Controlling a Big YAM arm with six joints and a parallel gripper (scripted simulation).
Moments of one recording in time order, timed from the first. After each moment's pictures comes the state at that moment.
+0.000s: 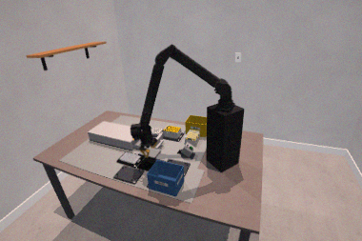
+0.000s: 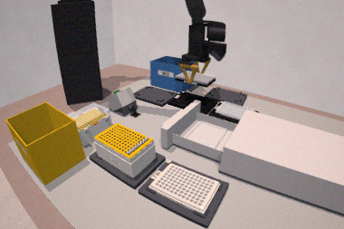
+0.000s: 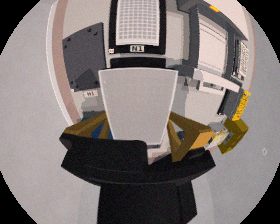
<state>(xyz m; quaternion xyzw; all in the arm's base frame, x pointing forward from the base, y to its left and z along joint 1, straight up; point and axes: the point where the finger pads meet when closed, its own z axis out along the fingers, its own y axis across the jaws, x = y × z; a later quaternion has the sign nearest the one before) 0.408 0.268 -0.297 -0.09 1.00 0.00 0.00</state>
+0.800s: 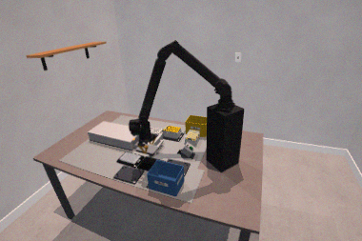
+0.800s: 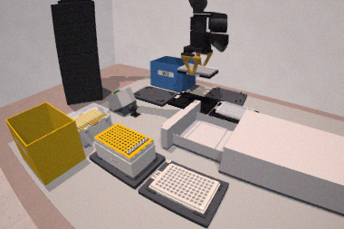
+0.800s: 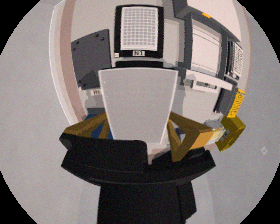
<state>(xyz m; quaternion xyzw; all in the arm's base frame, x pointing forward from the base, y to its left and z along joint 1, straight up) 0.414 0.272 -0.266 -0.09 1.00 0.00 0.01</state>
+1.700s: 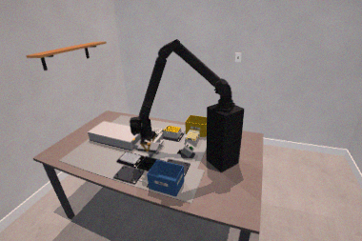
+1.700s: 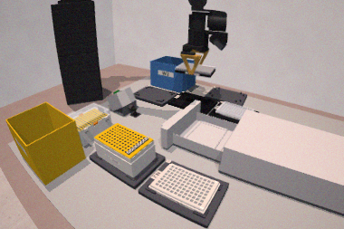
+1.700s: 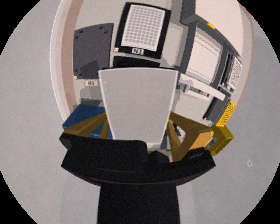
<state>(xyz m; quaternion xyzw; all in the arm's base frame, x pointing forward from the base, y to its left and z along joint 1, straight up) 0.415 0.255 -0.257 -0.17 0.99 0.00 0.00</state>
